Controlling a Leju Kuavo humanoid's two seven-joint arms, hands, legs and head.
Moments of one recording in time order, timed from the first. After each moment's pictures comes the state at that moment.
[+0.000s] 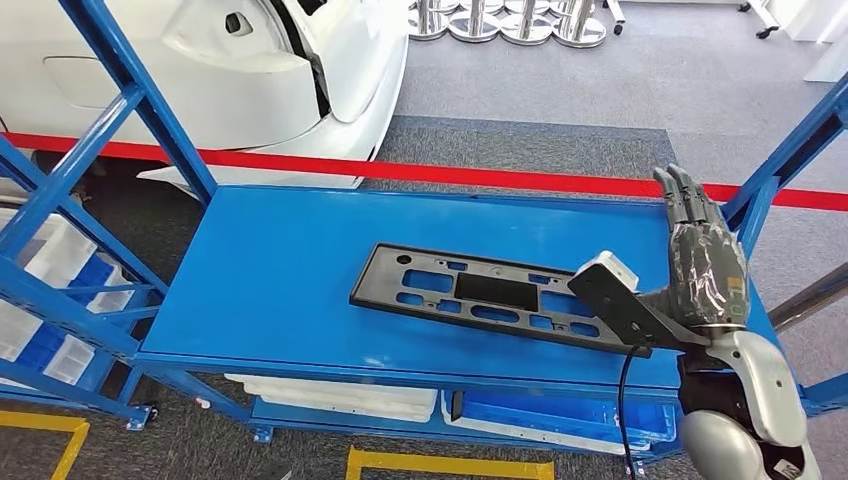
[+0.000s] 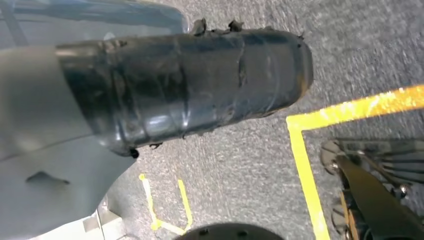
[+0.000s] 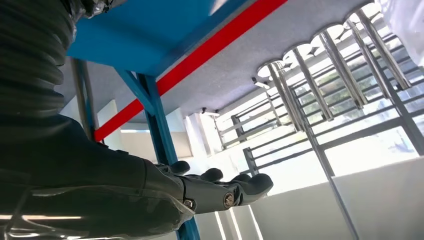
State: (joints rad) left arm -0.11 0.02 0.46 -0.25 -0.67 -0.05 -0.31; right arm -0.39 -0.28 0.37 -1.89 0.79 0.12 0.41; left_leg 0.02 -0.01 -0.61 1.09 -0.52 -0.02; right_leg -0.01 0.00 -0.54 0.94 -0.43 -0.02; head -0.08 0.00
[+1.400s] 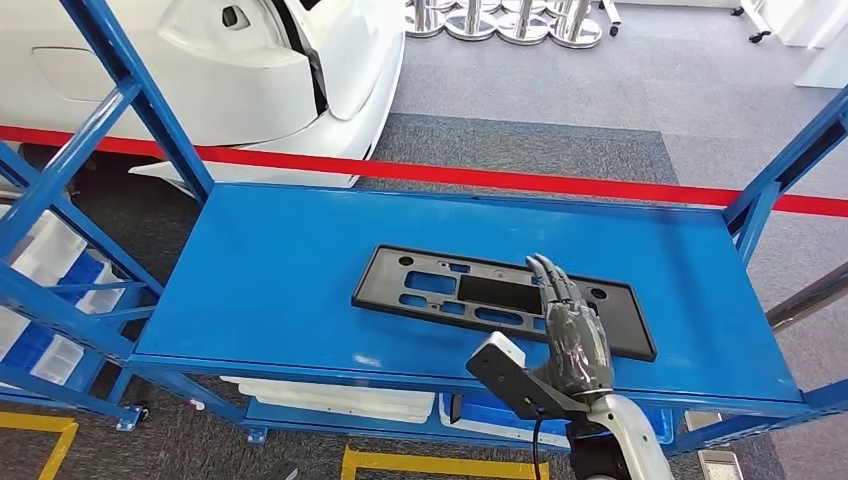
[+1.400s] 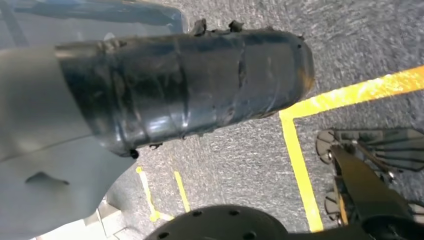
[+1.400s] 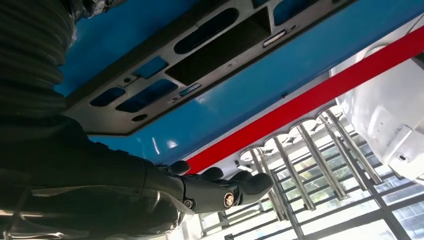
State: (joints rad) left arm -0.12 0.03 0.46 -0.24 -0.65 -0.03 -0.31; right arm -0.24 -0.19 0.65 -1.79 0.71 -0.05 0.45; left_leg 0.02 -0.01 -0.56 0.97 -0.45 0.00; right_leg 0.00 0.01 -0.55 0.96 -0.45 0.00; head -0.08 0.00
